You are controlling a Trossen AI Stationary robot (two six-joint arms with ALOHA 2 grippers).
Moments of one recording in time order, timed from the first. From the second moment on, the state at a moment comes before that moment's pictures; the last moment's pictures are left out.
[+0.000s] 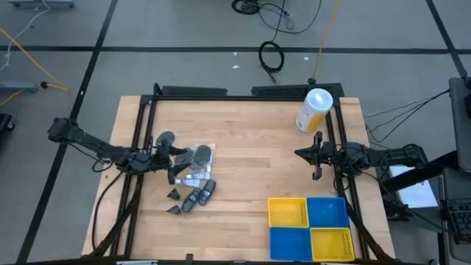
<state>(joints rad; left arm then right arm) -0.36 0.49 0.02 0.22 -0.60 -0.27 0.10 0.06 0.02 0.08 0.23 0.07</state>
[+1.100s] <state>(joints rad) -0.34 0.50 0.02 0.26 -0.67 -0.25 0.10 0.06 0.02 0.09 0.23 0.07</state>
